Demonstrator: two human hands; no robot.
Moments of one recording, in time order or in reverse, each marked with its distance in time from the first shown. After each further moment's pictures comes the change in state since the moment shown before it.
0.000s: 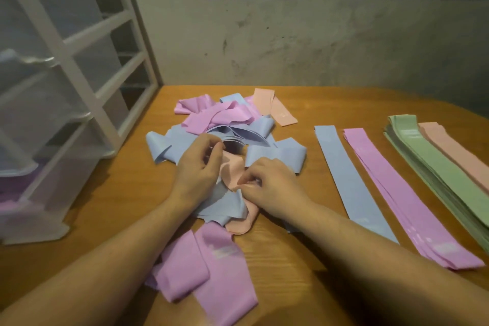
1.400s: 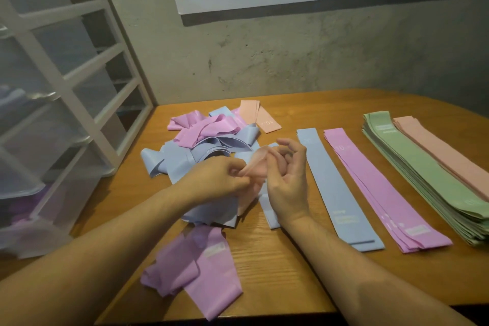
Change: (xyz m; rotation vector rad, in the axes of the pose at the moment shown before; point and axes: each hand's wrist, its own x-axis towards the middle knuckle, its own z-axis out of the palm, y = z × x) left_hand 0.016 0.077 0.011 0.541 -0.695 -0.112; right_hand -0.035 0.000 -0.016 0.838 0.742 0.027
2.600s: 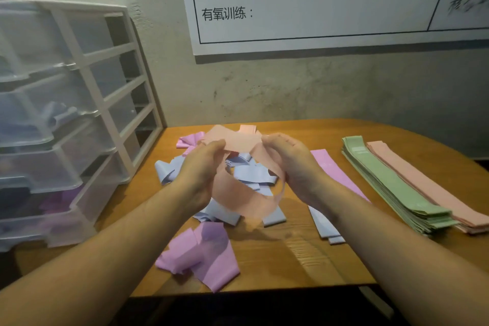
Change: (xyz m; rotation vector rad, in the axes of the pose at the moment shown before) left_hand -0.065 0.070 -0.041 -1.267 0.399 -0.281; right_hand 0.028 -0.115 -0.033 0.224 -0.402 0.400
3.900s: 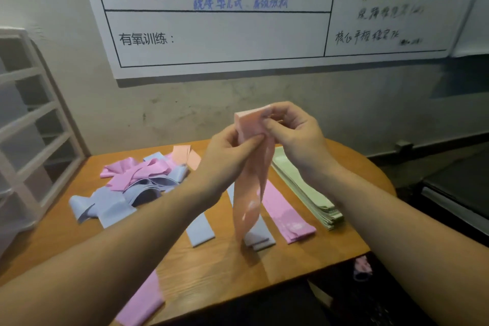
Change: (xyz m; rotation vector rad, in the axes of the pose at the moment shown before) left_hand -0.041 0.022 0.155 0.177 -0.420 0.440; right_hand -0.061 -0.099 -0.103 -0.241 0.278 -0.457
